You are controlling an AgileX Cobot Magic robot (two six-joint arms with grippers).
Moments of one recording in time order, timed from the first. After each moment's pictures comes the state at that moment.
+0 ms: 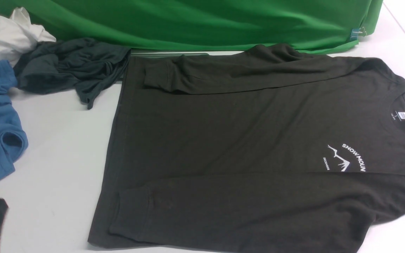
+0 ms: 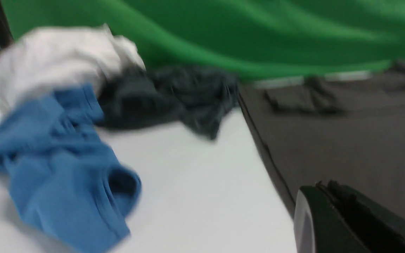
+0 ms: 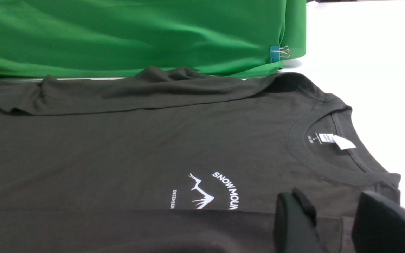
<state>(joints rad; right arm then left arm) 0.02 0.00 0.01 0.05 0.25 0.00 0.05 0.00 0.01 -0.26 0.13 0.33</state>
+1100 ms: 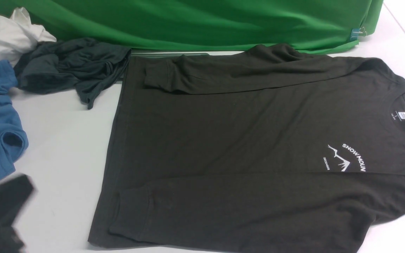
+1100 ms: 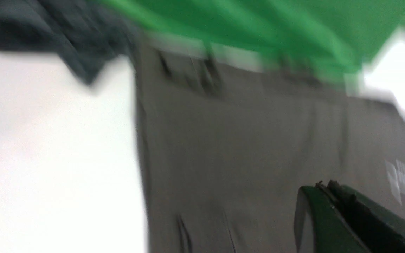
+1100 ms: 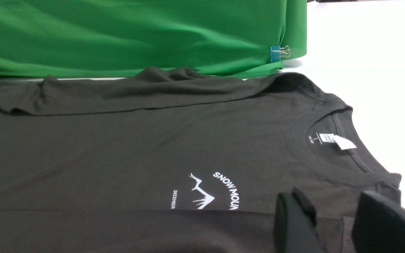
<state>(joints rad) 0.02 0.00 0.01 0.05 0.25 0.00 0.05 0.36 -0.45 -0.56 0.71 0.29</state>
